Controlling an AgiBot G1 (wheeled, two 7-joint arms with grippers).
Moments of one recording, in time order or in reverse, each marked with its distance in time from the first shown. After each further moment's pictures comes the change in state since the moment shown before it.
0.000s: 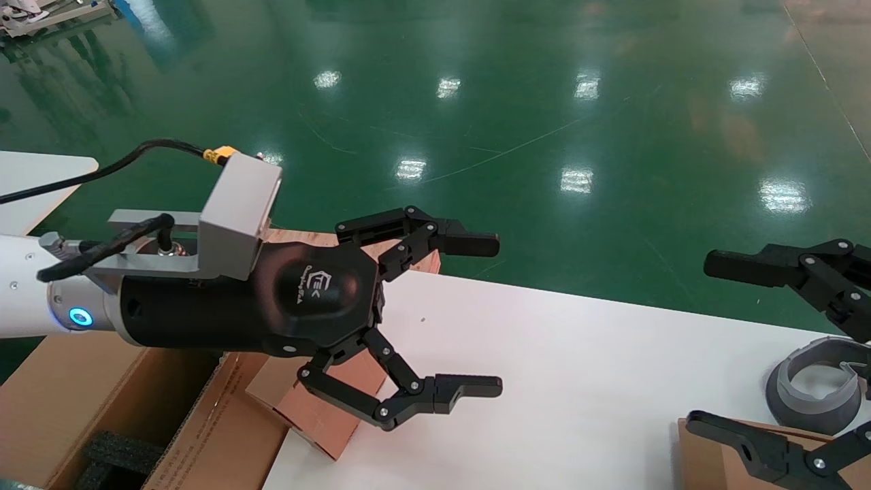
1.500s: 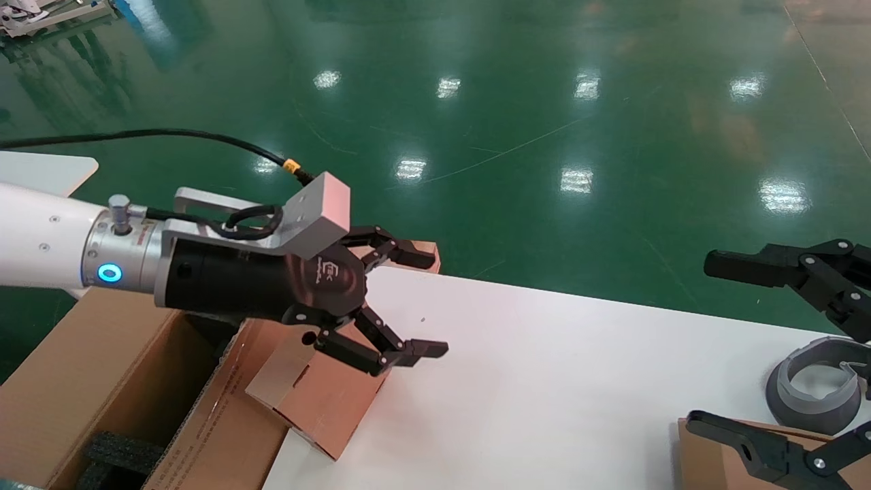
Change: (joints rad) left arm -0.310 -0.087 0.292 -0.041 0.422 -0.095 -0.294; right arm 0.000 0.000 0.000 0.000 0.000 0.000 0.000
